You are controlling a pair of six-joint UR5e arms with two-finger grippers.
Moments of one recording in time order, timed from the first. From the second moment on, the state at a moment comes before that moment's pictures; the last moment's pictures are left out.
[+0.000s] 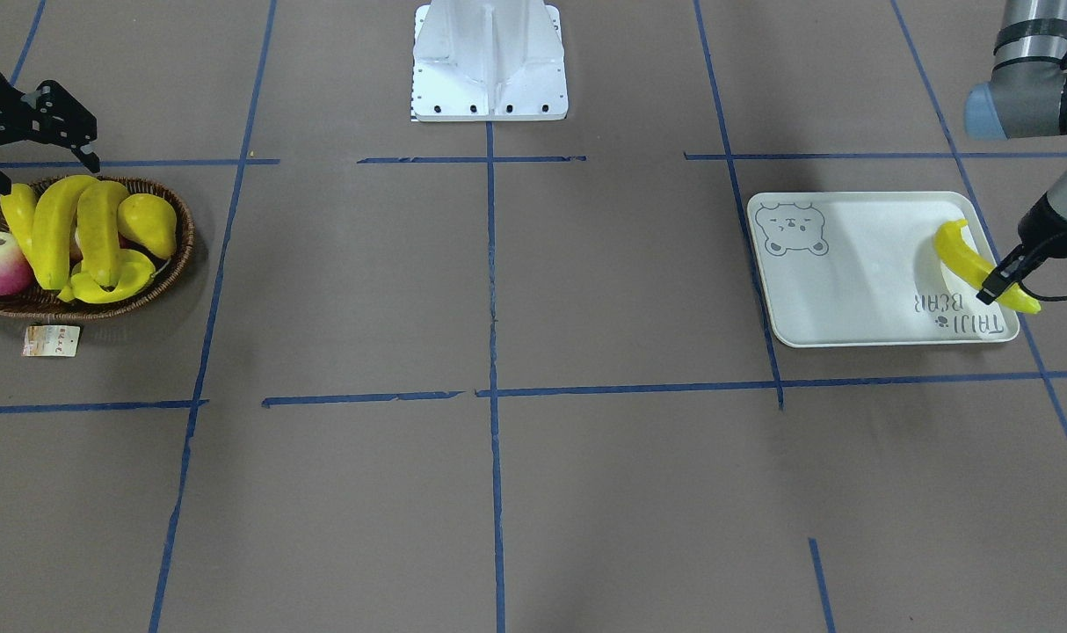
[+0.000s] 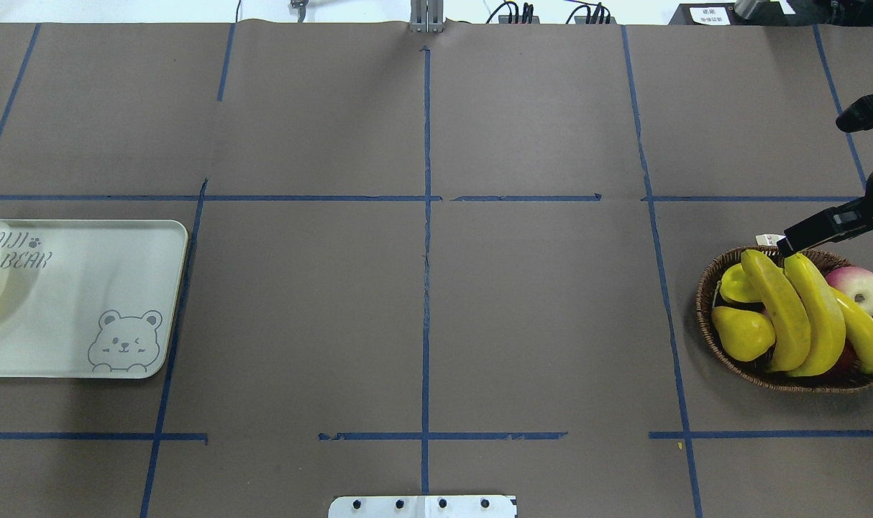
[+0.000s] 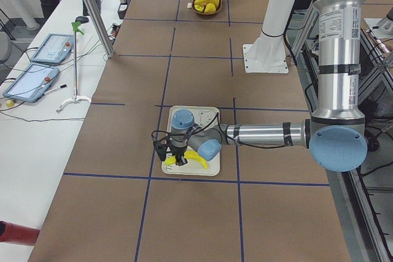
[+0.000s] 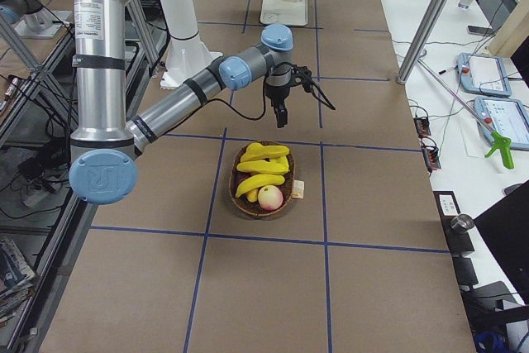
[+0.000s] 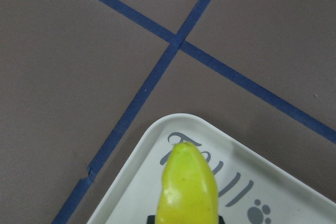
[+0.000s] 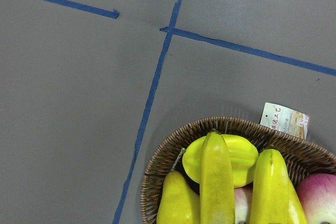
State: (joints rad) left arm -1.11 -1.49 -1.48 -2.29 -2.11 -1.24; right arm 1.06 -1.60 2.23 -1.68 2.23 0.45
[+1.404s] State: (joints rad) left arm -1.04 -1.50 -1.80 -2.29 -2.18 -1.24; right arm 0.90 -1.81 2.27 -1.36 2.11 0.77
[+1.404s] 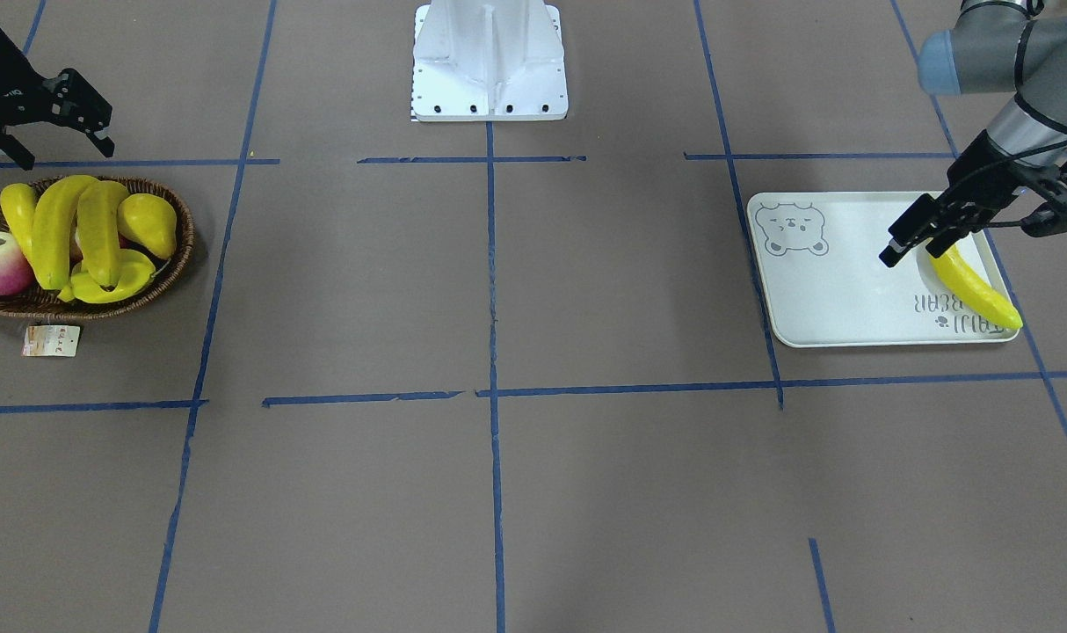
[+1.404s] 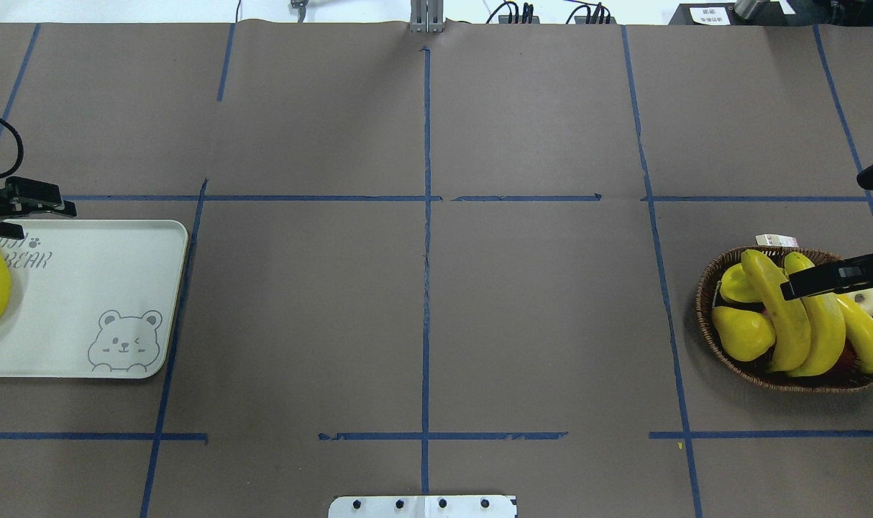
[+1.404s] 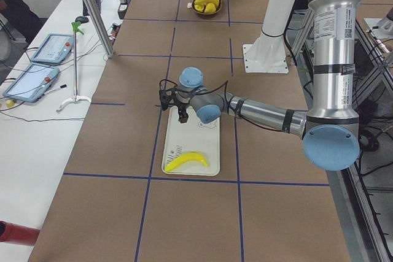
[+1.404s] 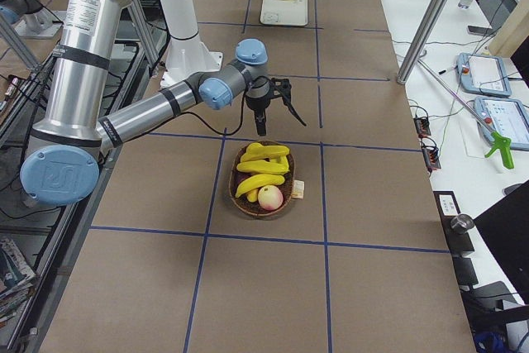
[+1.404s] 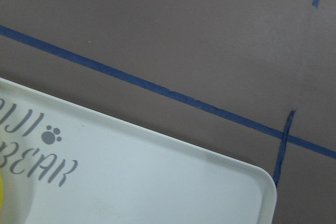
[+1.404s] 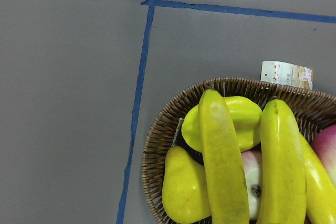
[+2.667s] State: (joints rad) left arm -1.02 -1.51 -1.81 -2.29 -2.18 -1.24; right arm 0.75 -1.83 2.19 -1.28 1.97 0.76
